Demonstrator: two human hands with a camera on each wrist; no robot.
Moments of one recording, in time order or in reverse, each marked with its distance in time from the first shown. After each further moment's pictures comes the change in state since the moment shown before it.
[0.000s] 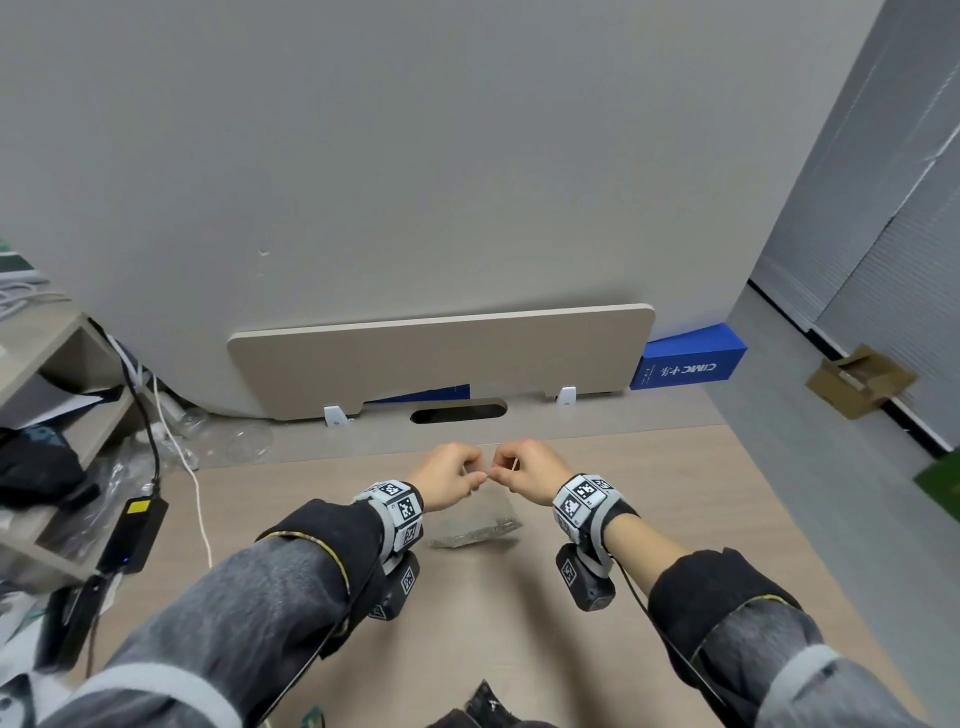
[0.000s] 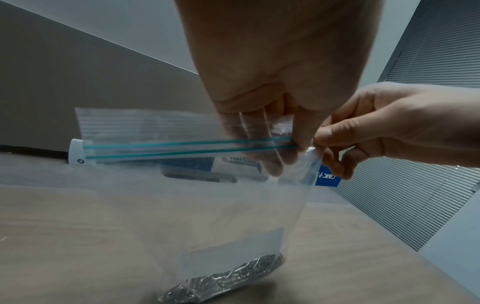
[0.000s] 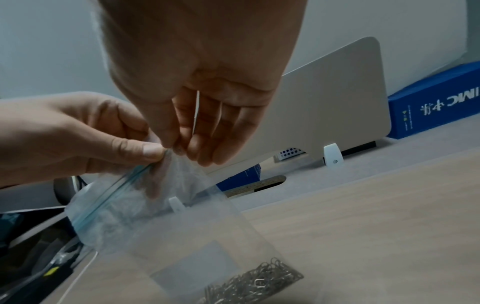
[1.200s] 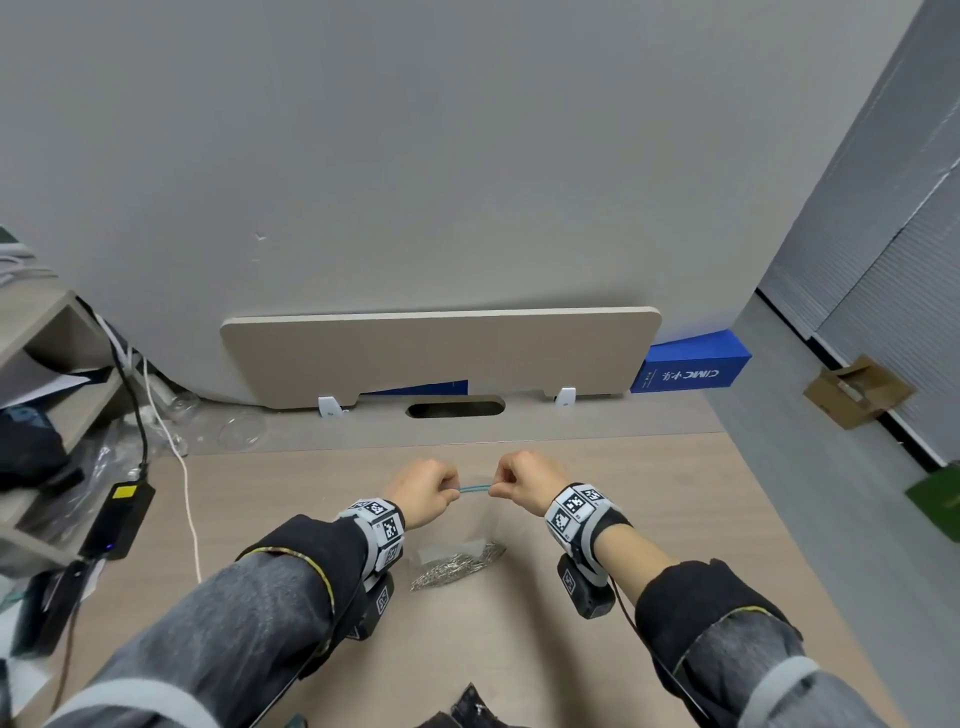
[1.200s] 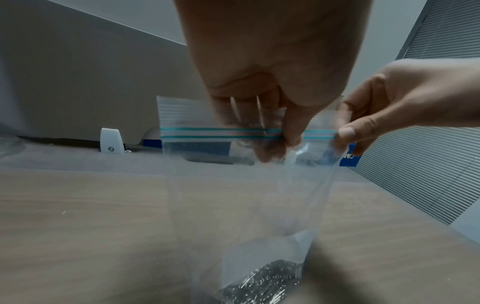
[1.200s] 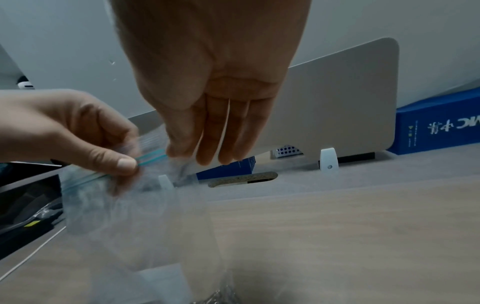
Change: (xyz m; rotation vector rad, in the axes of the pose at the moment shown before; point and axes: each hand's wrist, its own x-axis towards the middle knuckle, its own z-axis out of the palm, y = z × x) left_hand 0.000 -0.039 0.014 0.179 0.014 -0.087; right_hand 0.010 0.017 0.012 -0.248 -0.019 0.067
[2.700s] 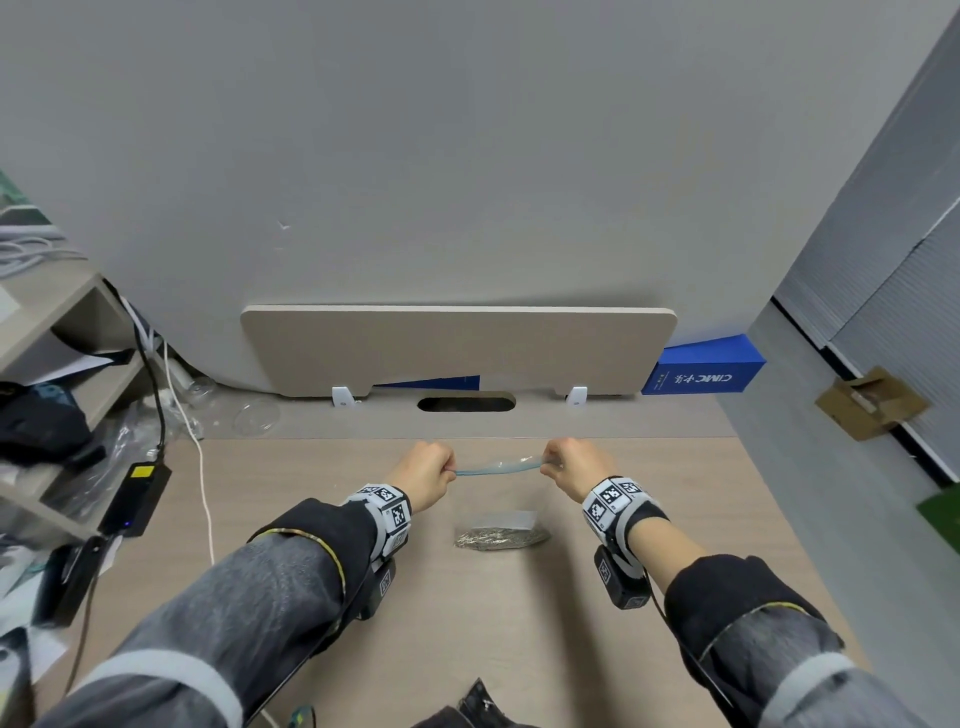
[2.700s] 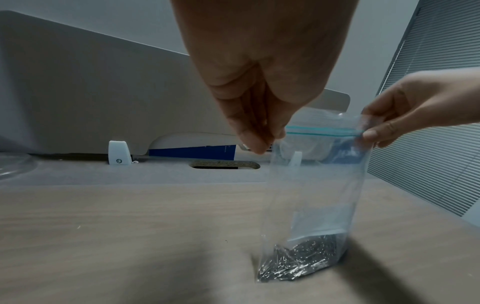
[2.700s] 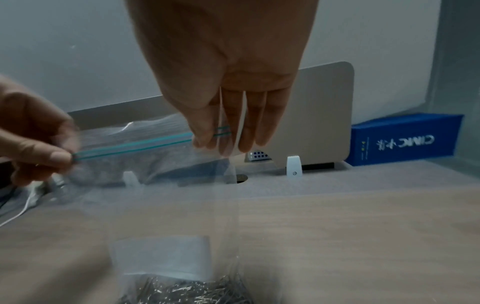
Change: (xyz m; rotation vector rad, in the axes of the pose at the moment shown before) left_hand -0.002 -0.007 -0.008 0.009 0.097 -0.074; right_hand -0.005 0.034 -0.017 -0.088 0.080 0.115
